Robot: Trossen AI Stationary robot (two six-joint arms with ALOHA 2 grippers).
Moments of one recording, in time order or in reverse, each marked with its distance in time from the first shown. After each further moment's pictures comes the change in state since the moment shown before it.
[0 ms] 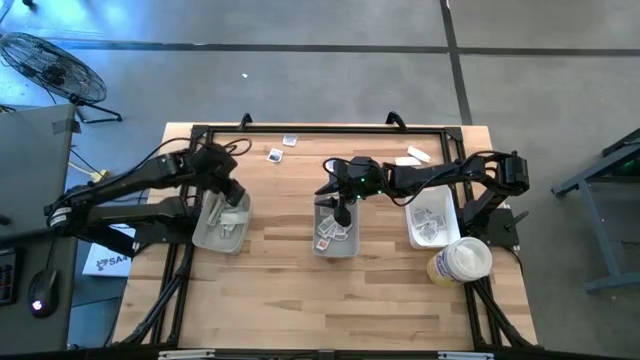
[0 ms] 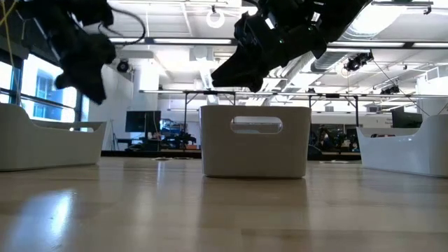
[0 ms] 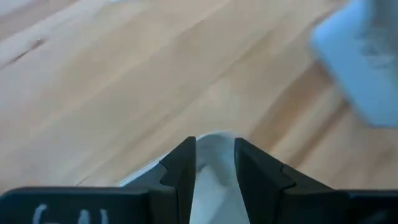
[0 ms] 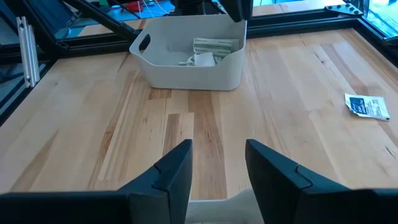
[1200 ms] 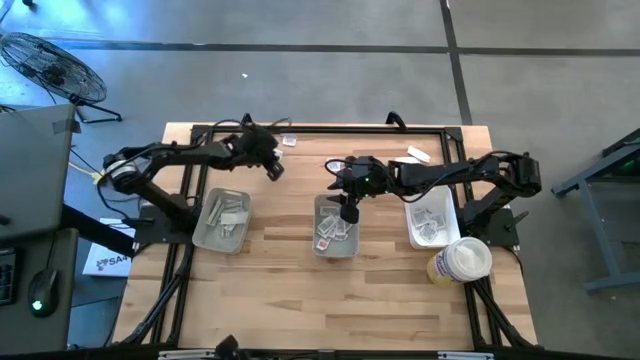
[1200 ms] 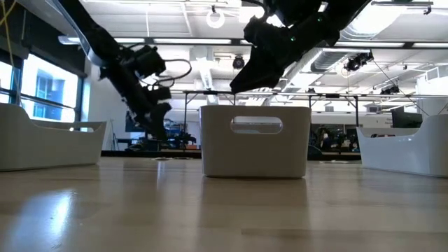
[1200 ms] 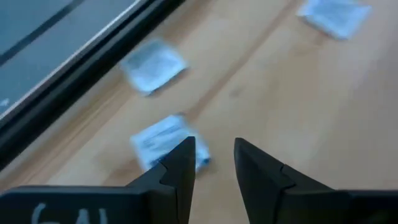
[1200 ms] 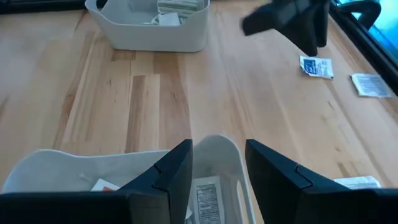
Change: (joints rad) left arm 0.161 0.718 0.040 0.848 -0.133 0.453; right arm 0.000 -0.093 0.000 -0.242 0.146 -0.041
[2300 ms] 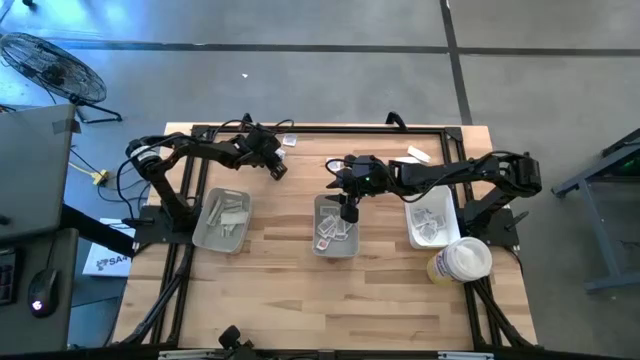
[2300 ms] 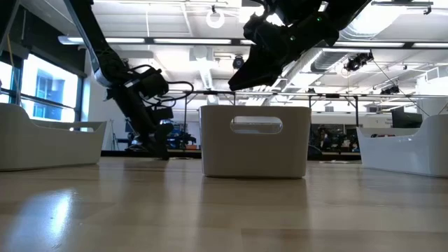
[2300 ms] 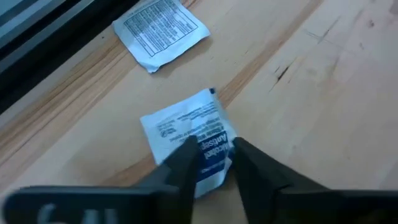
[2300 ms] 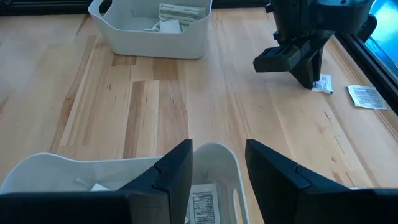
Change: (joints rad) left arm 0.095 0.231 0.002 0.149 0.049 0.009; right arm 0.000 -0.001 0.000 0.024 -0.001 -0.033
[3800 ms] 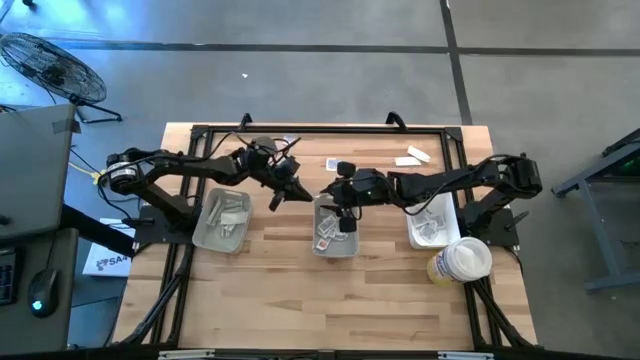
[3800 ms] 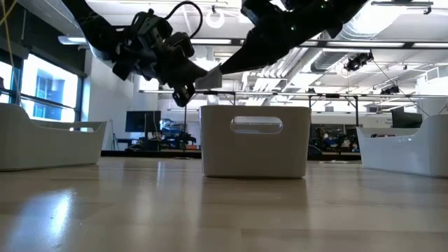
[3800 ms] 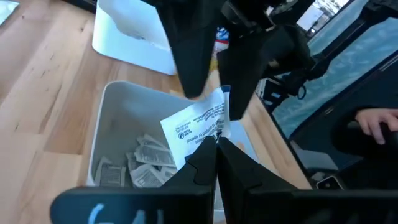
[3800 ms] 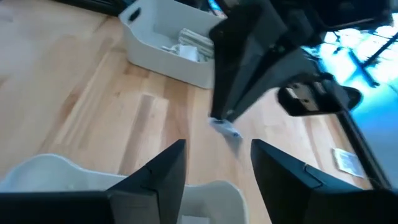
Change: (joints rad) left arm -0.325 -0.219 -0.004 0.321 0.818 -0.248; right arm 0.108 0.008 0.000 0.108 0.098 -0.217
